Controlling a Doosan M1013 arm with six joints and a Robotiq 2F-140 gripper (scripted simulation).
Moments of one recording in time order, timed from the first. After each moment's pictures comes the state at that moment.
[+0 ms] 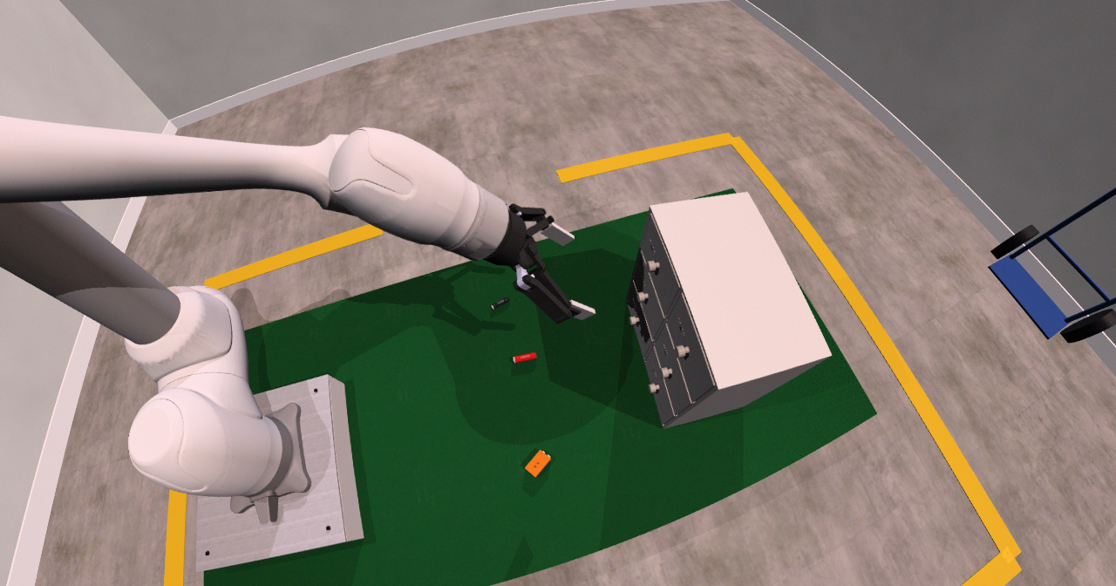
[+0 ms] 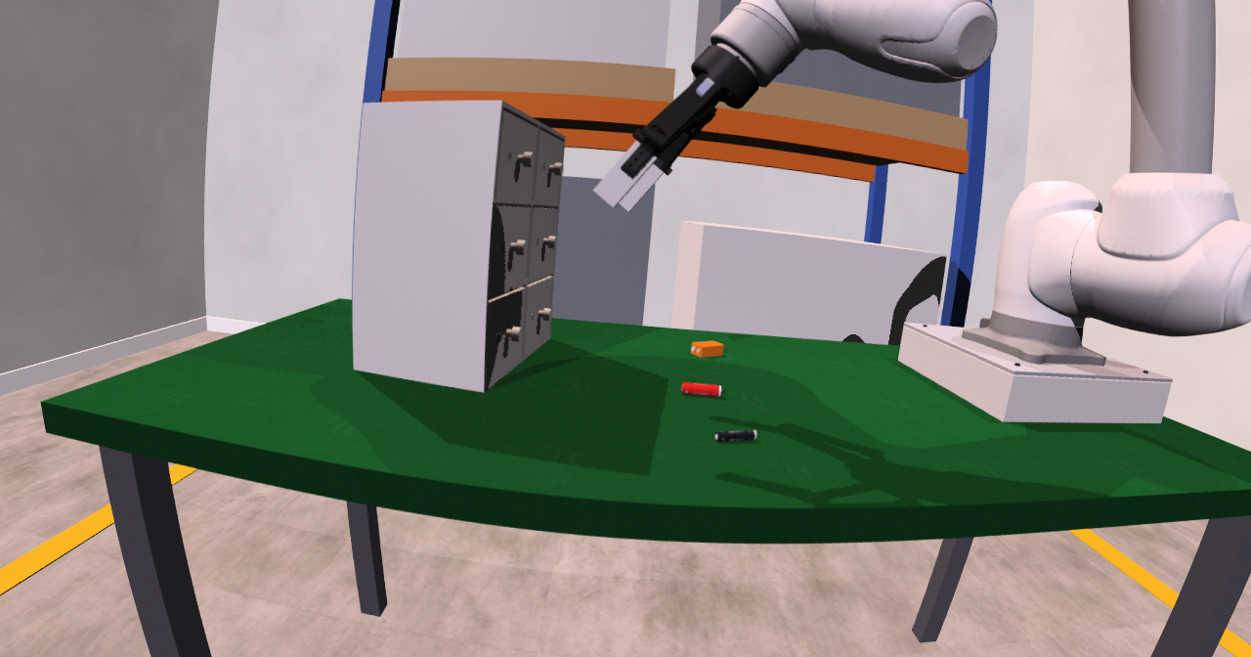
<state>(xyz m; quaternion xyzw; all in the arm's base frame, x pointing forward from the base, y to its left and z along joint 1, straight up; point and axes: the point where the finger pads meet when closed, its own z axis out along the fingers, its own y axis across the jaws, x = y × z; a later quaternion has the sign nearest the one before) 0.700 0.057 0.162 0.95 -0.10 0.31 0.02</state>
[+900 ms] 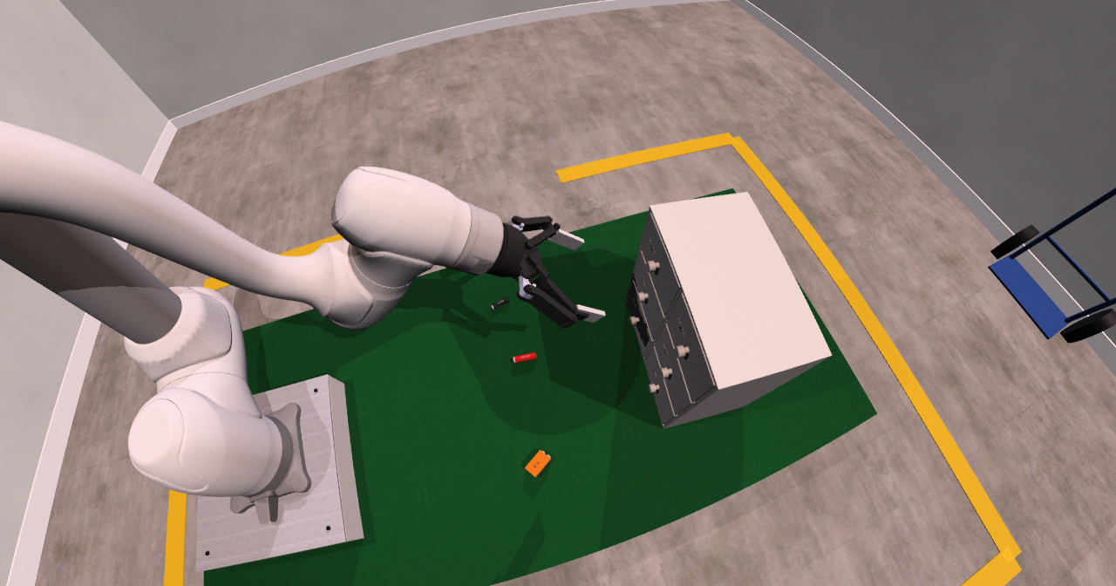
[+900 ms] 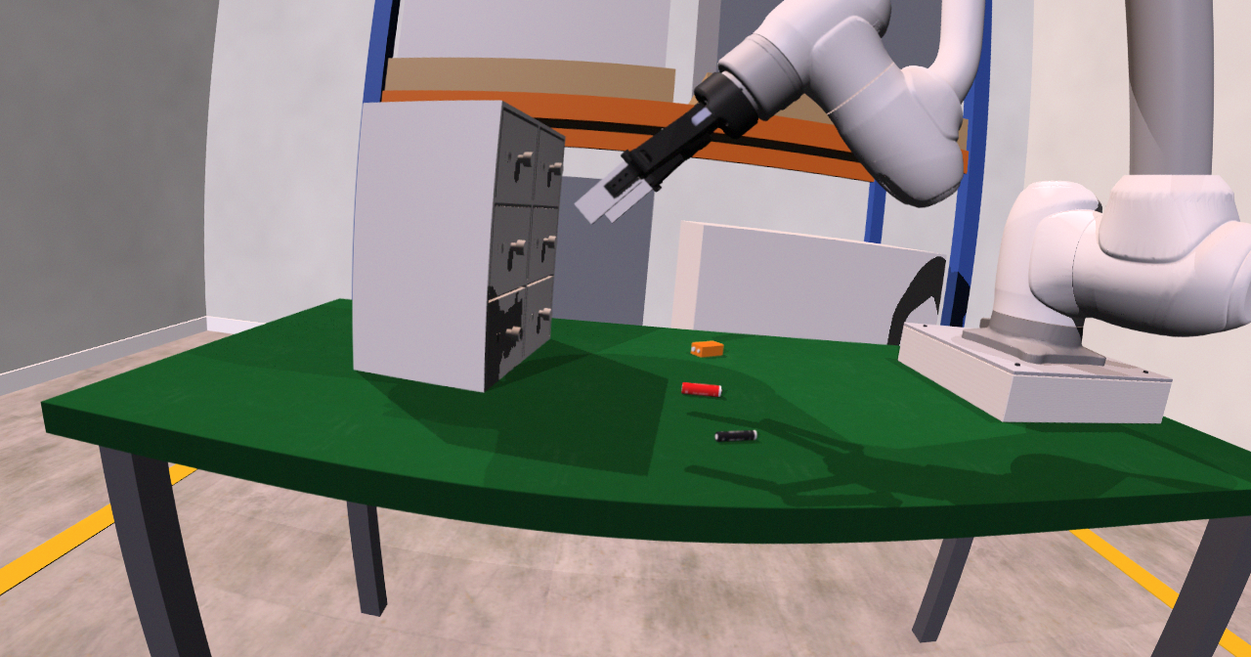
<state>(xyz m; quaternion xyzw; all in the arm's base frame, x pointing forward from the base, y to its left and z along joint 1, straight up) 0.717 0.052 0.146 0.92 -0.09 0.38 0.04</state>
